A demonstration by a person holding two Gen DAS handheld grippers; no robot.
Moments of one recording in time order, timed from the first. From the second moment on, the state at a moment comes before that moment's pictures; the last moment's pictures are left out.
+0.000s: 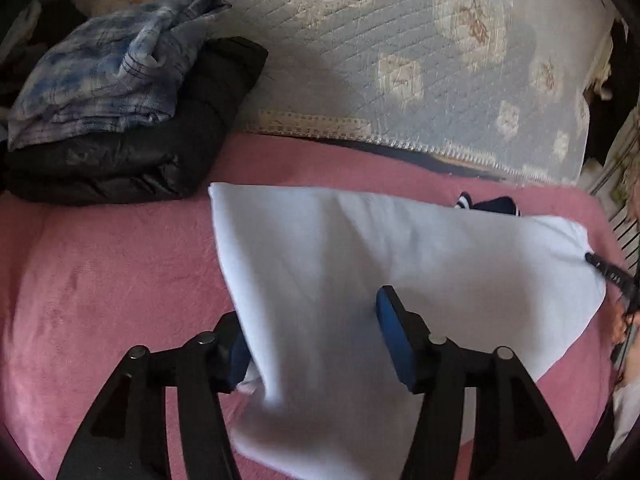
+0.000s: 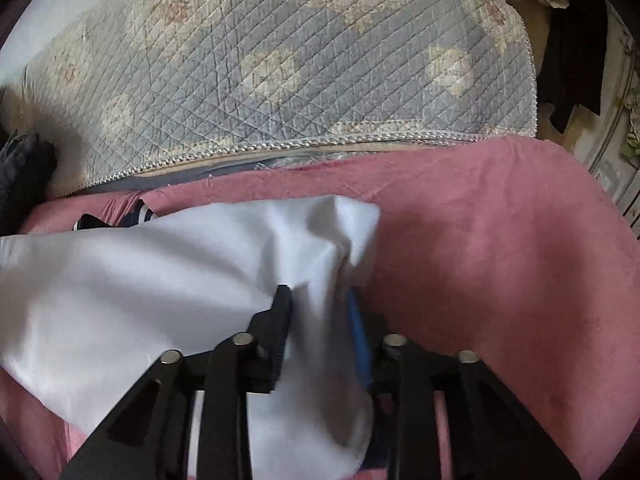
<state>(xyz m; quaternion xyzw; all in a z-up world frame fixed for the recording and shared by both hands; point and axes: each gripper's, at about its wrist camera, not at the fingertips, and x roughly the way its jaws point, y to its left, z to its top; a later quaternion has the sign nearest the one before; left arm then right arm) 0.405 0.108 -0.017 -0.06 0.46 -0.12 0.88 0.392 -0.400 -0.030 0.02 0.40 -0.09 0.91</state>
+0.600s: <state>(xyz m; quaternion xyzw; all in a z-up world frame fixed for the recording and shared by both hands) 0.383 0.118 0.027 -0.08 0.43 -0.11 0.89 0.343 -0.369 0.039 0.00 0.30 -0.11 0.95</state>
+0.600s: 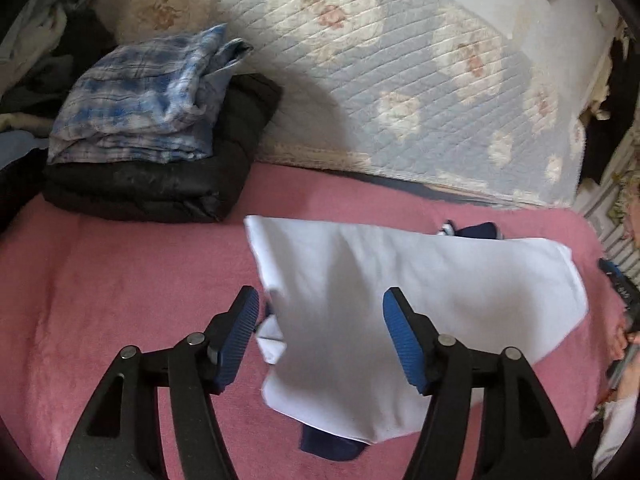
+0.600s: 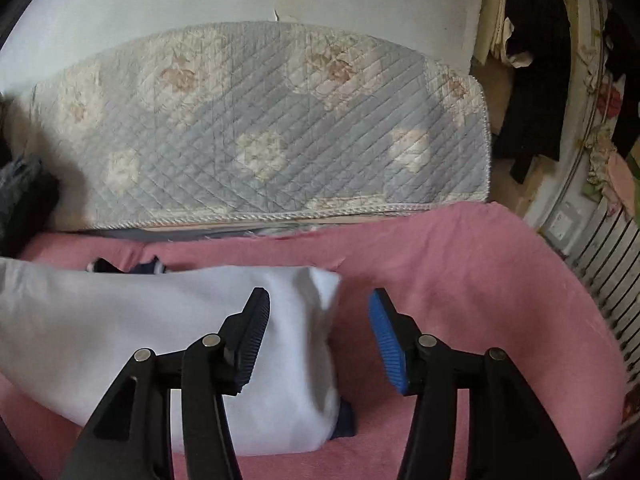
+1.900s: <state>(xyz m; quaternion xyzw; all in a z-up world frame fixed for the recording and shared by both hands) 0.340 -0.034 -0.010 -0.03 0.45 -0.24 0.86 0.307 -0.395 -0.038 0.20 0.42 -0.06 0.88</state>
